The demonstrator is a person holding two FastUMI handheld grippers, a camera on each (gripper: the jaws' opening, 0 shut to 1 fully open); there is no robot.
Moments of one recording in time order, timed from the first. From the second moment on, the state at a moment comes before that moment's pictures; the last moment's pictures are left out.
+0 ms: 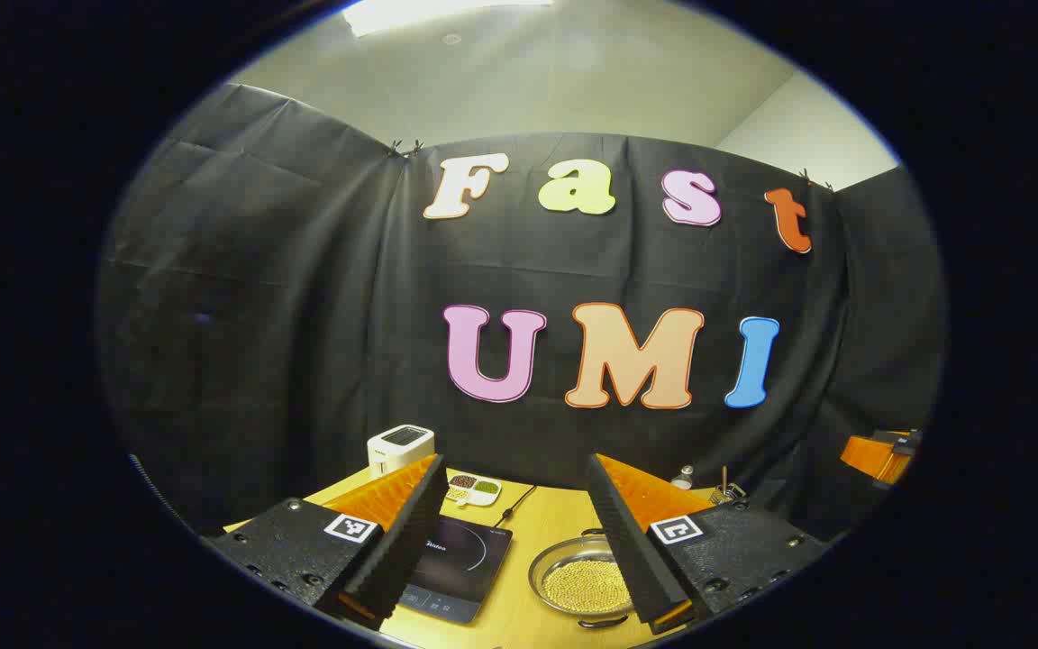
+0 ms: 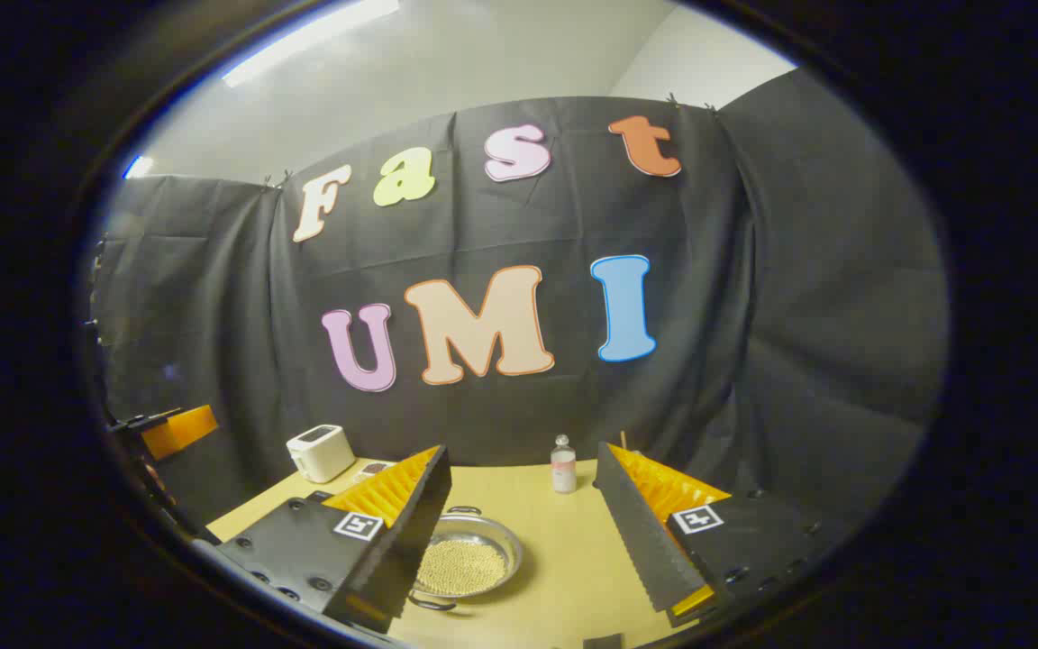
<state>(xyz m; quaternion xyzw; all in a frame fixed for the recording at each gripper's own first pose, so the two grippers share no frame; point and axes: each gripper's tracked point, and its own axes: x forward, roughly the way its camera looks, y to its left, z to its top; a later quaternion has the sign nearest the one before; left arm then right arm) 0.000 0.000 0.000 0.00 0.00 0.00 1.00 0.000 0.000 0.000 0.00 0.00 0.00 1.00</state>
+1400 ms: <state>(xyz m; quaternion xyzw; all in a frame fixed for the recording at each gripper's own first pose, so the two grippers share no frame) 0.044 0.064 -0.038 0.03 0.05 -0.07 1.00 0.029 0.102 -0.039 0.00 0.02 -0.06 1.00</state>
